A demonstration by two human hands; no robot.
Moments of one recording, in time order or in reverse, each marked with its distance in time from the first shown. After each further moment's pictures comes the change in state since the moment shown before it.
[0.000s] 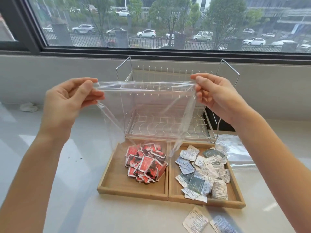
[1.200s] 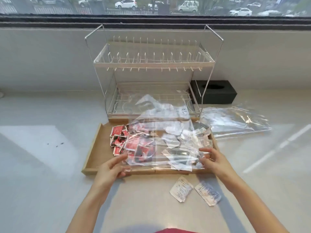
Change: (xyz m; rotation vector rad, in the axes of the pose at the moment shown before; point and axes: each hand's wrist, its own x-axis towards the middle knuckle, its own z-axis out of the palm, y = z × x) left_hand -0.160 -0.143 0.047 0.085 -0.290 -0.863; right_hand -0.152 0.190 -0.071 -0.353 0.271 0.485
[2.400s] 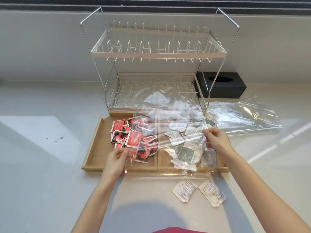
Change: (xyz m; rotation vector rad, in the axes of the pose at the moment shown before) left_hand 0.037 -0.004 0.015 0.036 0.164 0.028; right_hand 0.076 -0.018 0.004 0.037 0.197 0.106
